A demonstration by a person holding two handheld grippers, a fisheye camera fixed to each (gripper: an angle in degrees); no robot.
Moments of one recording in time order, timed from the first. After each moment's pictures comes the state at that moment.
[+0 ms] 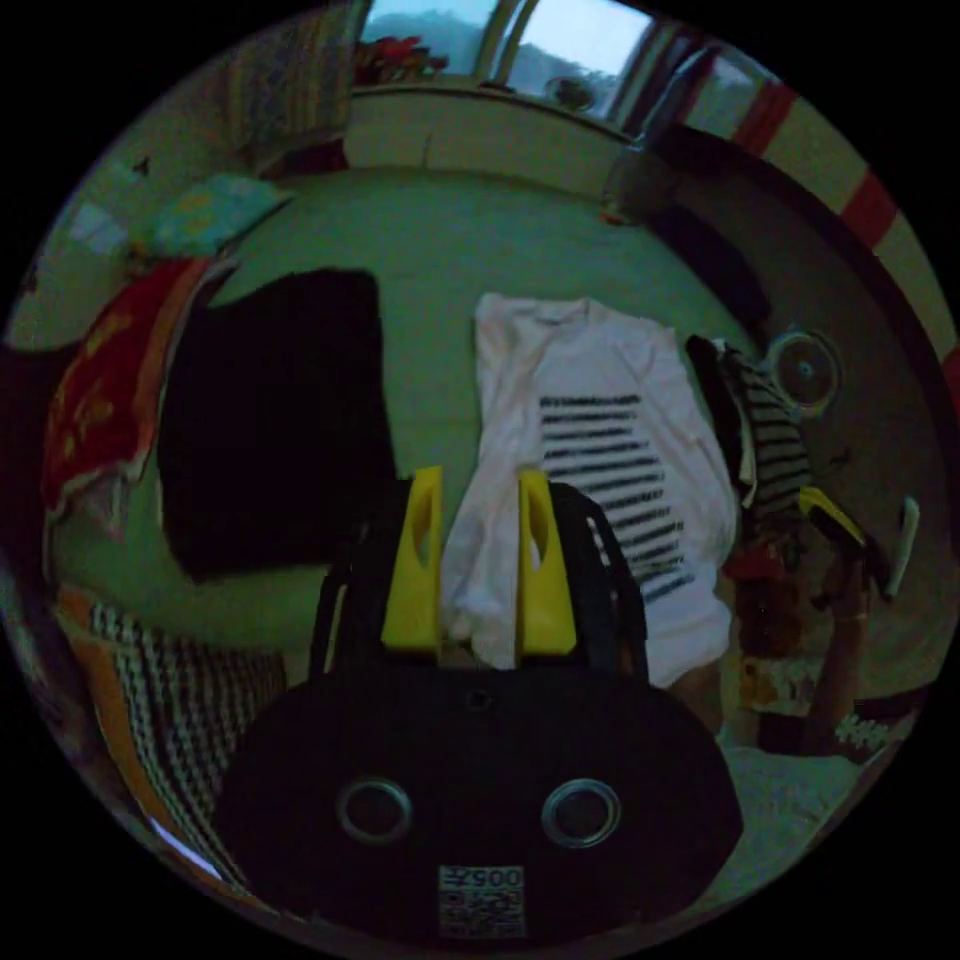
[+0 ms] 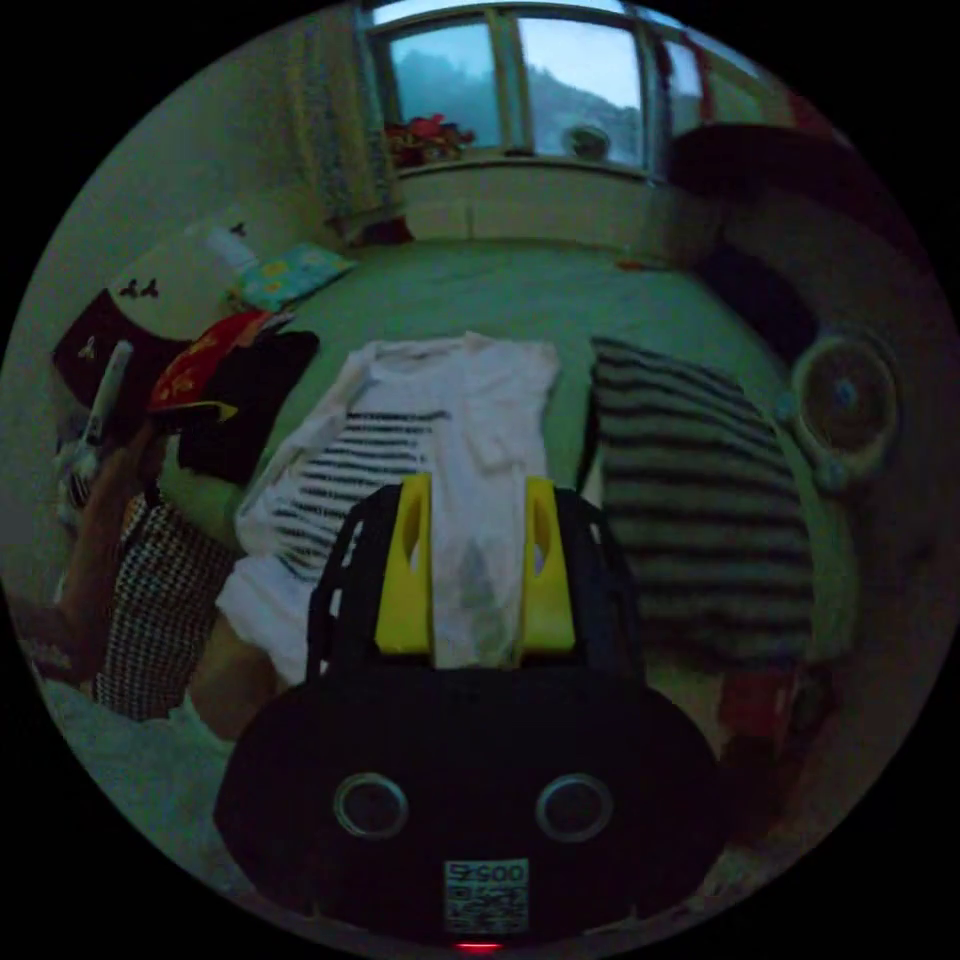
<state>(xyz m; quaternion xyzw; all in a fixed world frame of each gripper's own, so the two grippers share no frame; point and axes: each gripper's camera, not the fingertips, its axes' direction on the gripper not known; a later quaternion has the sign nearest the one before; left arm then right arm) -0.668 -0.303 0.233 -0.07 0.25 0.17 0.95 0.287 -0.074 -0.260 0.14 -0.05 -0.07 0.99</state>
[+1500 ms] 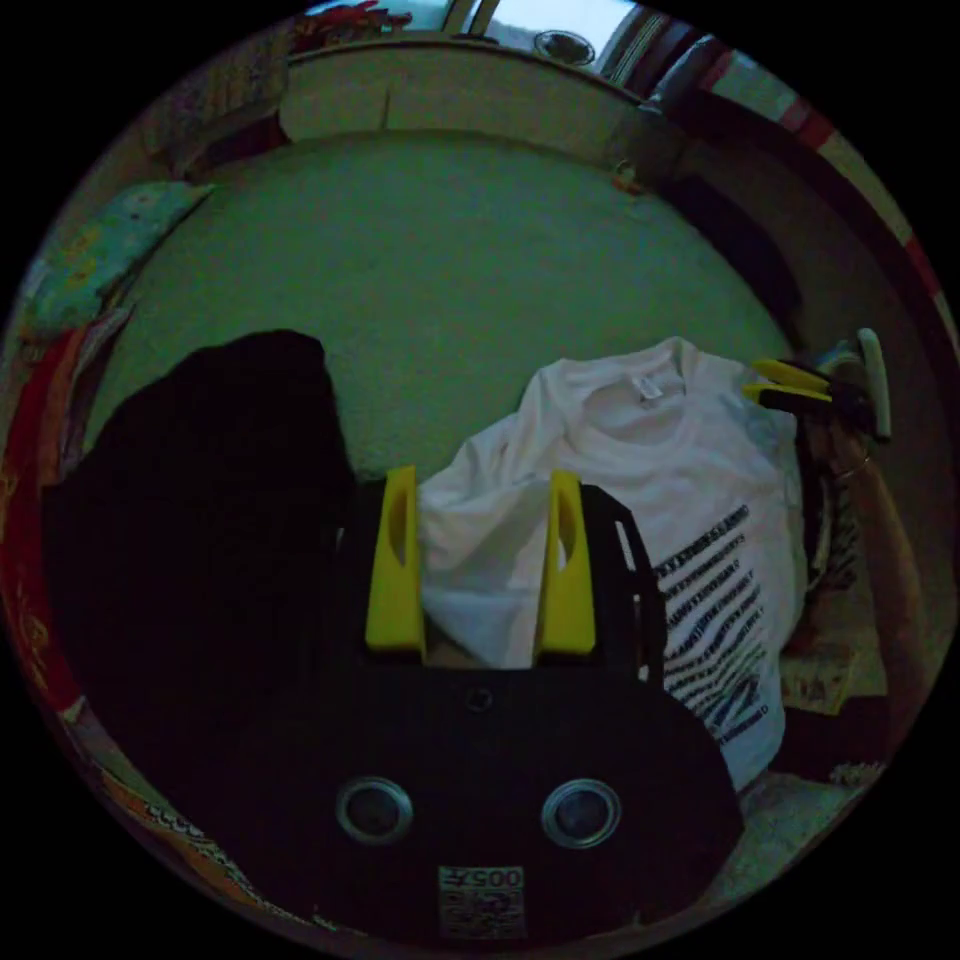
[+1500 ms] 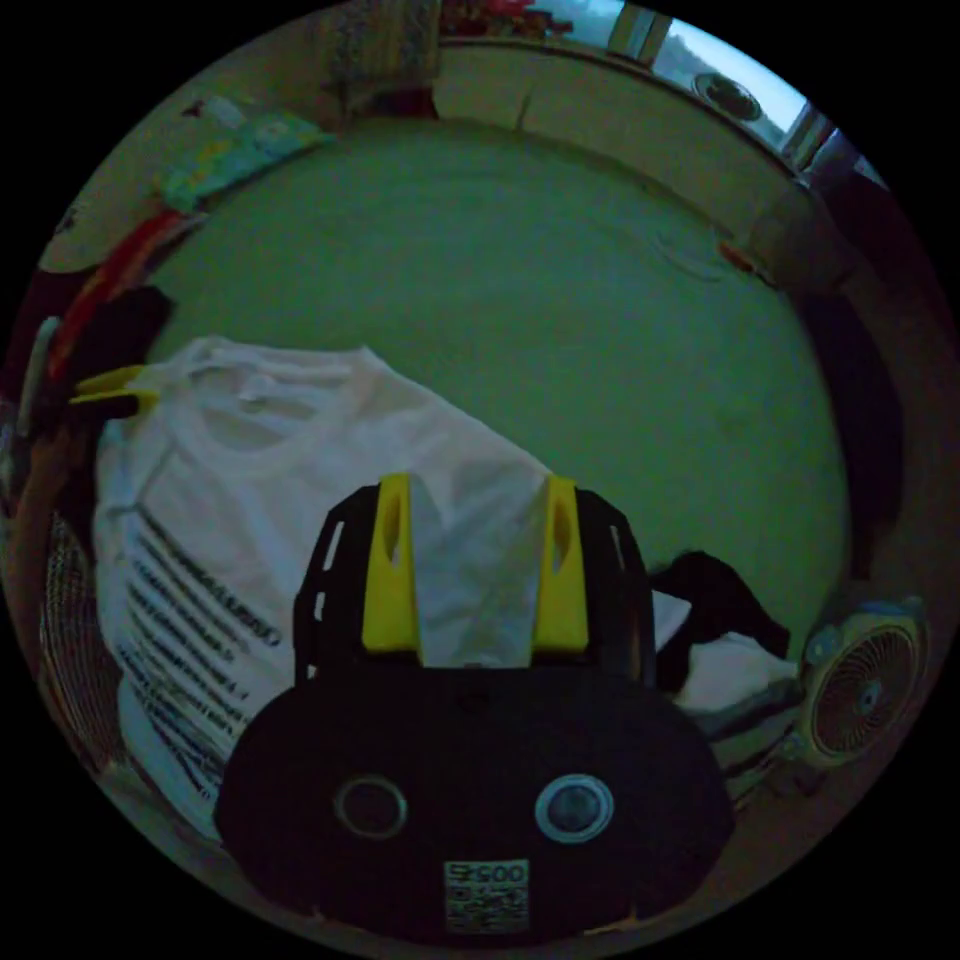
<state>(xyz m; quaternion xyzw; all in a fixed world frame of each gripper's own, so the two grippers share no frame) -0.564 -0.636 0.485 -0.13 0.20 0.20 0.95 0.222 -0.456 0.004 -0.03 0.04 -0.16 0.99</state>
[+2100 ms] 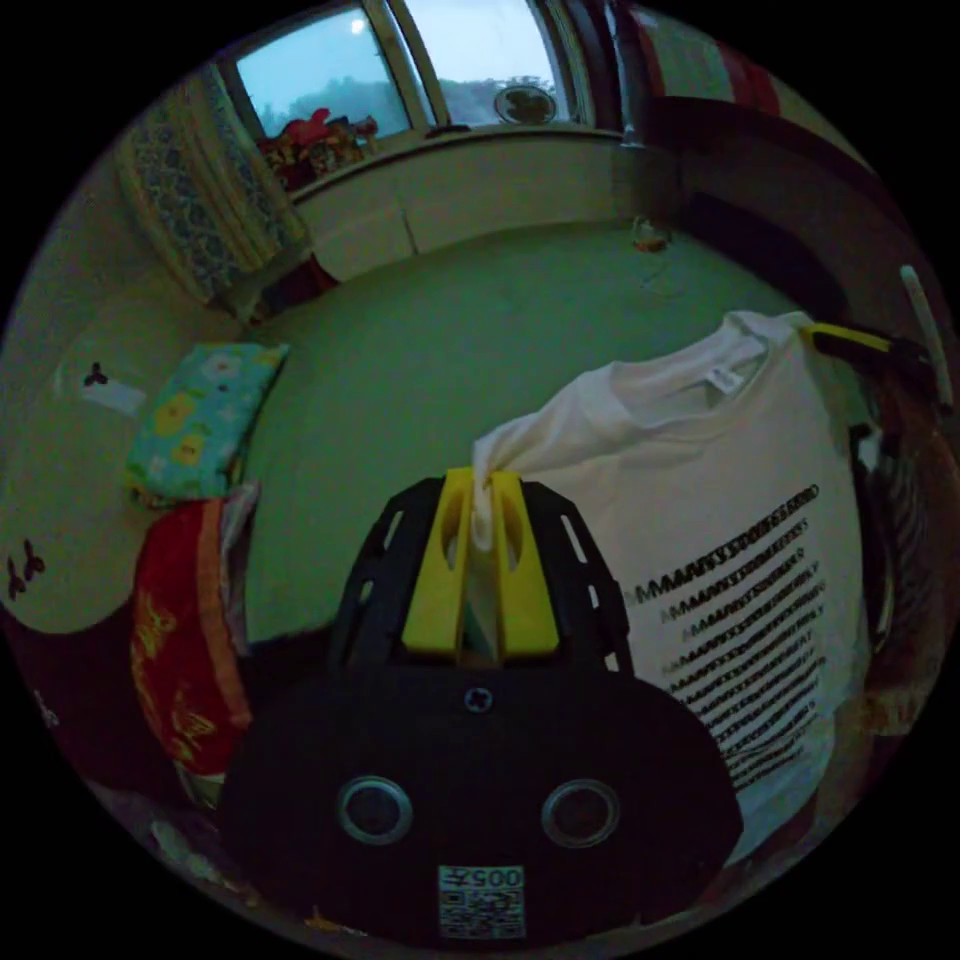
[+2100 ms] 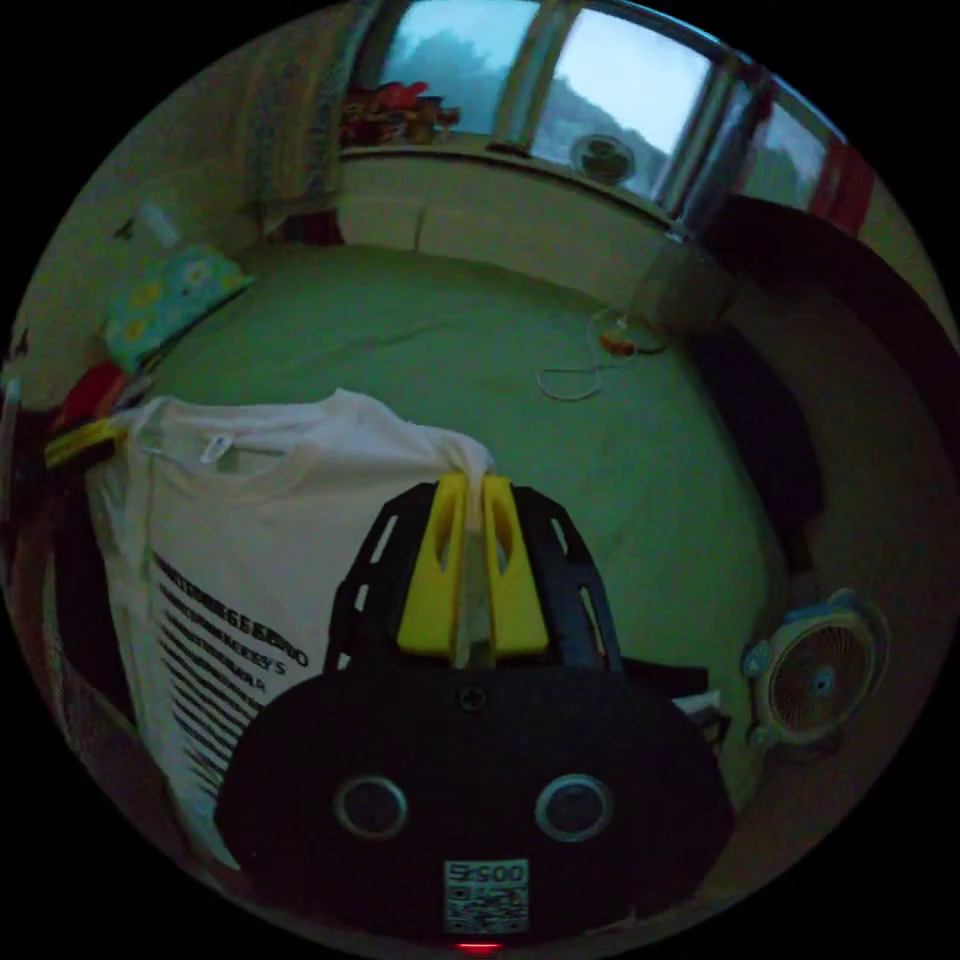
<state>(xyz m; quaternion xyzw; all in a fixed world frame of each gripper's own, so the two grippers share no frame) -0.555 -0.645 0.367 0.00 0.09 0.24 0.97 0.199 -0.485 -0.095 0.11 0.07 -0.05 0.99</state>
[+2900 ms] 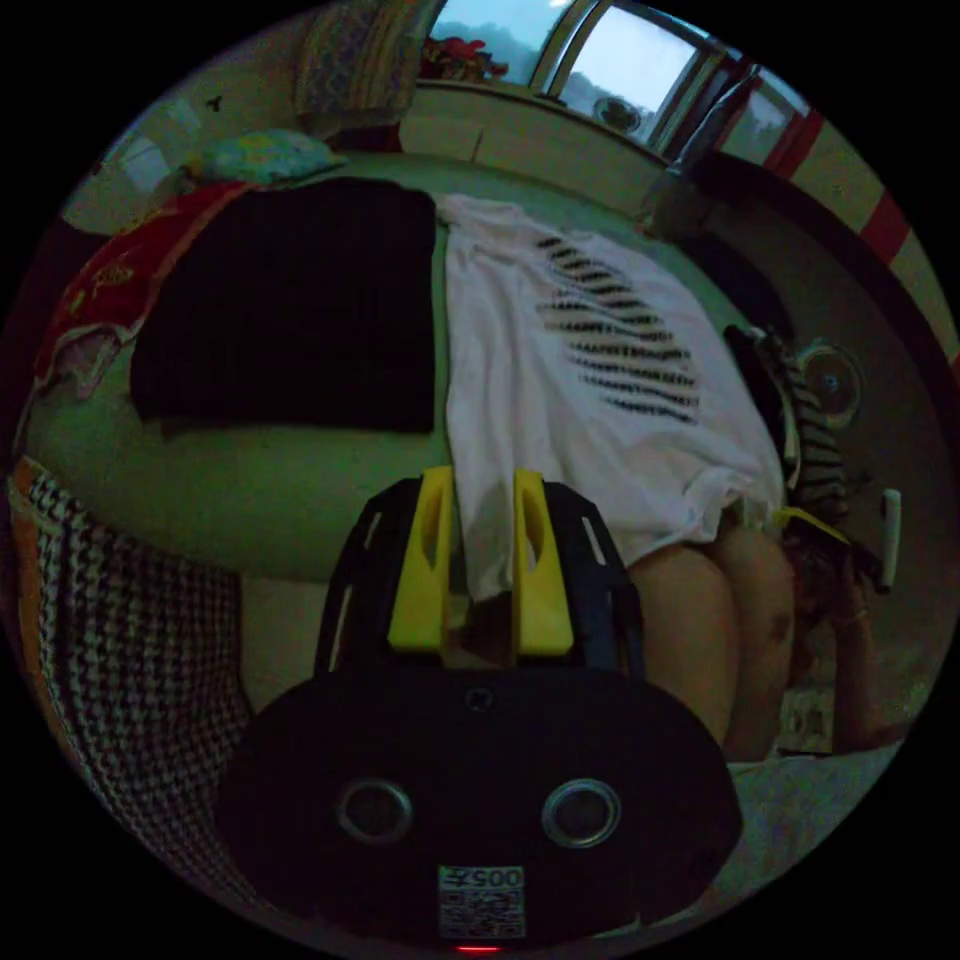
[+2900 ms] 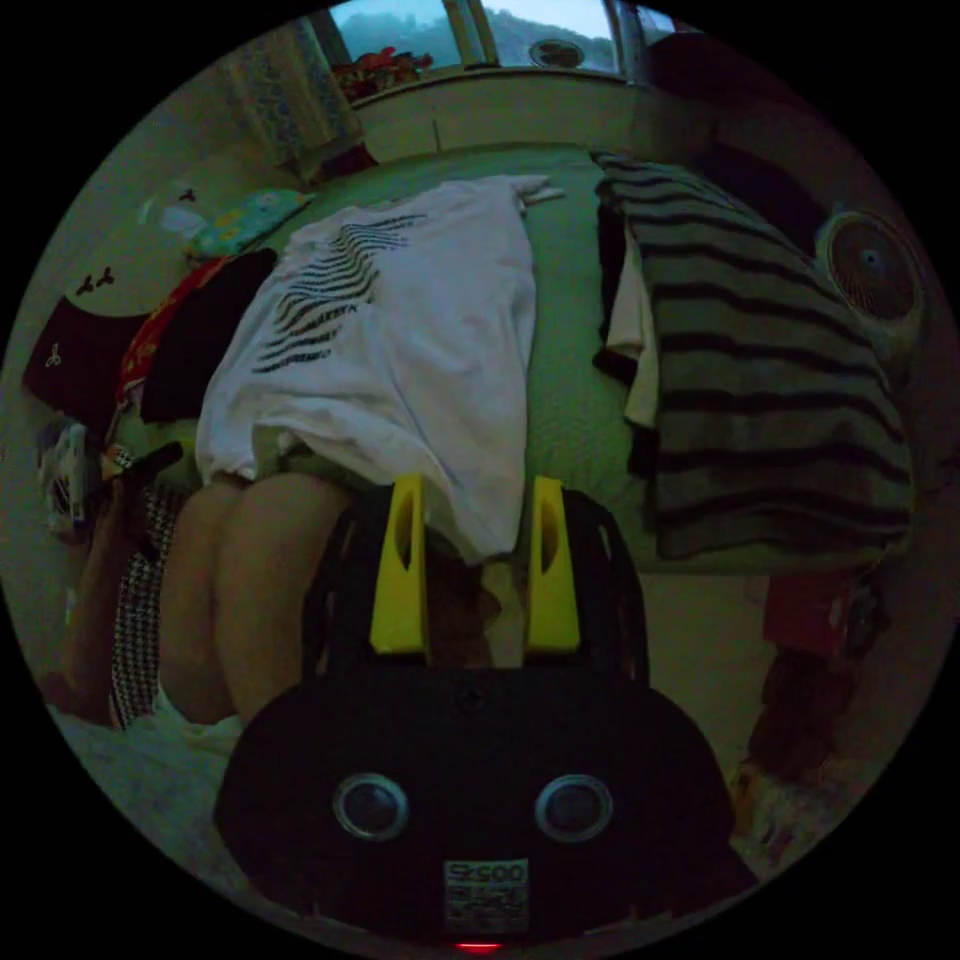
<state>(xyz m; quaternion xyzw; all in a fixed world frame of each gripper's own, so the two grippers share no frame) -0.722 -0.094 0.248 -0.10 0.22 0.08 0.97 0.233 0.029 -0.075 0.02 -0.06 0.00 1.00</state>
